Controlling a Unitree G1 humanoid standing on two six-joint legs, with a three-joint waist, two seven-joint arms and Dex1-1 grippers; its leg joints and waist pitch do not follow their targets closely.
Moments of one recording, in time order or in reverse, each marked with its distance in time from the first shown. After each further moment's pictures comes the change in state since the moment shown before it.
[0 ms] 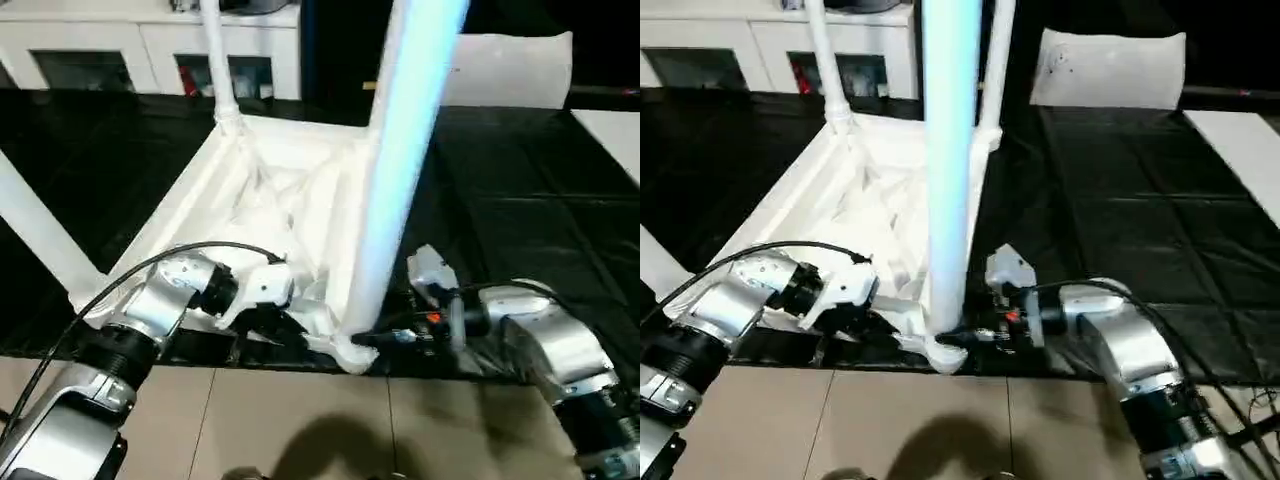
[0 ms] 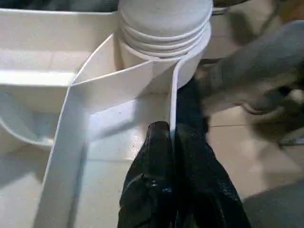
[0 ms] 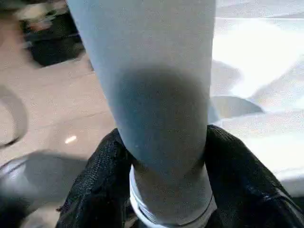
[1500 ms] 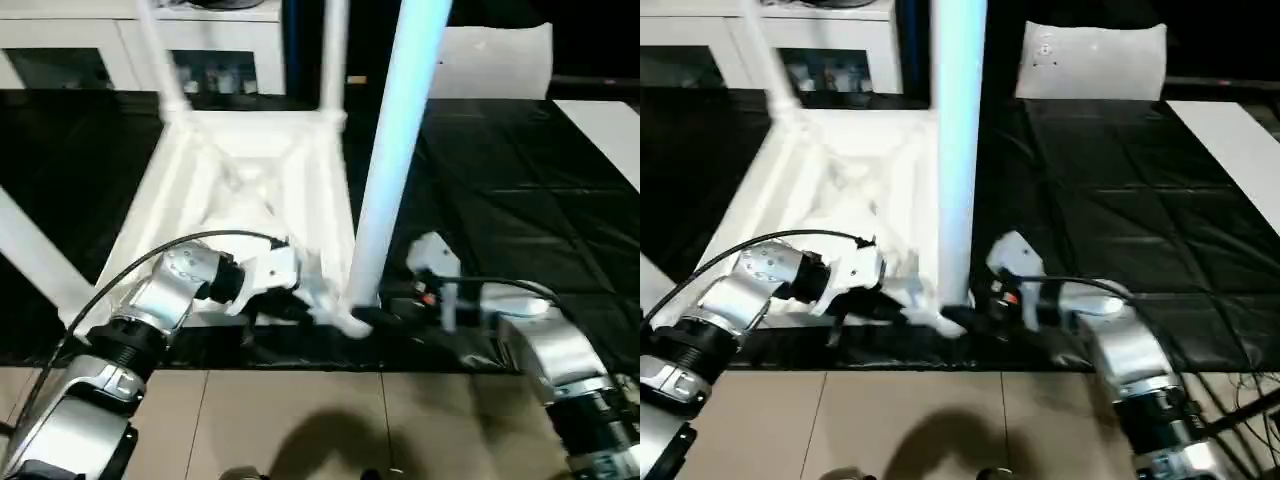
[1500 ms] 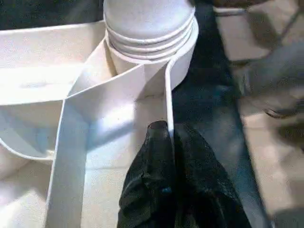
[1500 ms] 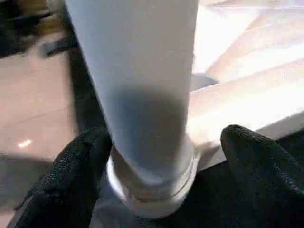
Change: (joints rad) left arm -0.032 0.001 -0.022 0.012 0.013 -0.073 -0.027; right arm 0.003 -0.074 -0.013 0.072 -0.038 -0.144 0.025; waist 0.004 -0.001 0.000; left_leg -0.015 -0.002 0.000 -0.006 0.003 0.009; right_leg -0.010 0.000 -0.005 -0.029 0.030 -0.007
